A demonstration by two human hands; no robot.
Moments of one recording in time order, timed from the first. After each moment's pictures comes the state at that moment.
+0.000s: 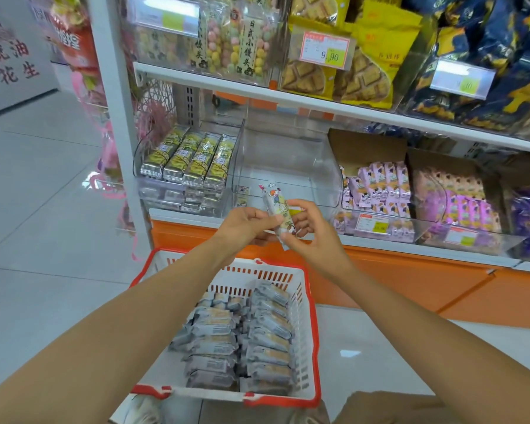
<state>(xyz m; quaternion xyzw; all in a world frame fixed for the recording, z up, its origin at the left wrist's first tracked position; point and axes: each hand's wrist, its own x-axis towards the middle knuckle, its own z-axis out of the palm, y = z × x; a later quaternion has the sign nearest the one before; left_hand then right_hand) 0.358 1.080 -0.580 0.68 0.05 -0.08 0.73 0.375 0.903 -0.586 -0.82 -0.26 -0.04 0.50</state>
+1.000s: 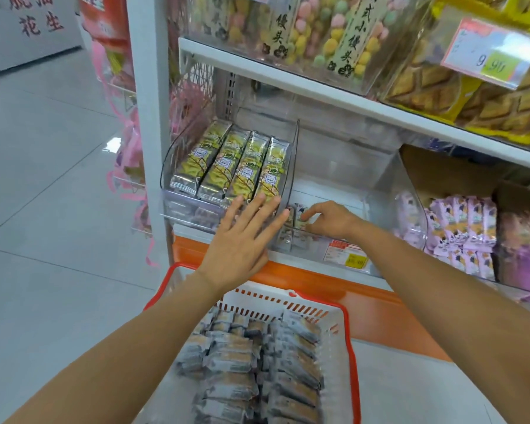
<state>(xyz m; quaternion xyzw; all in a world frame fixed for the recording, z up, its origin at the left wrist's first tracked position) 0.432 1.190 -0.668 0.93 -0.15 0.32 -0.04 0.564 1.003 -0.598 -0.96 -0.15 0.18 0.15</state>
